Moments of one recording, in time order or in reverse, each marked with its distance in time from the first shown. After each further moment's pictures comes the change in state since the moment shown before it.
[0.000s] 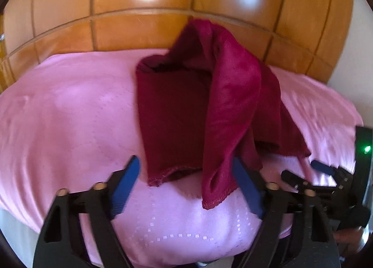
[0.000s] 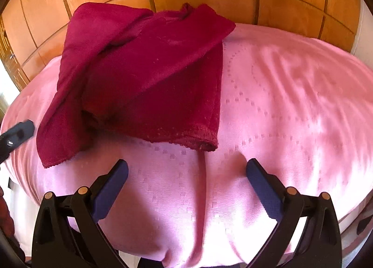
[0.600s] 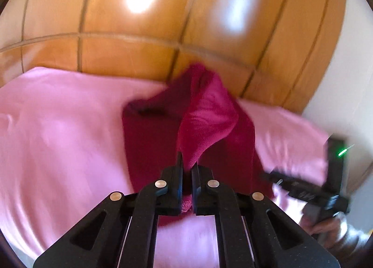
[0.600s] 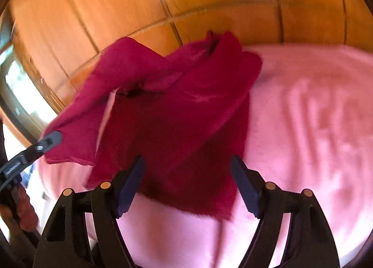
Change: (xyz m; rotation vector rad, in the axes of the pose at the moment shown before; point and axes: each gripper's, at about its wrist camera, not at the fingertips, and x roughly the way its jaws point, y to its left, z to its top) left arm -0.040 0.043 0.070 -0.115 -0.179 -0.187; right arm -0.008 -0.021 0.077 0.115 -0.025 0.309
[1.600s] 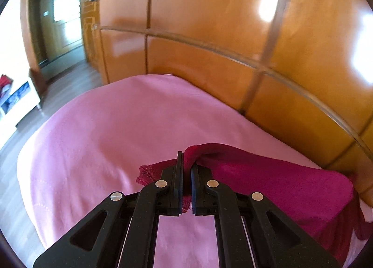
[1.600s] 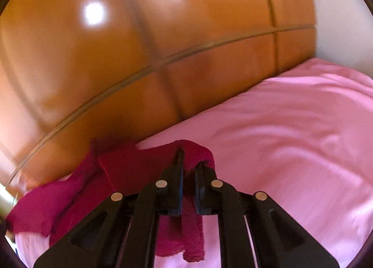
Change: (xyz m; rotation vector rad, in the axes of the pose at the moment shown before) left arm 0.040 0.272 0.147 -0.377 0.000 0.720; right arm -0.031 -0.205 0.221 0.274 -0.278 -0.449
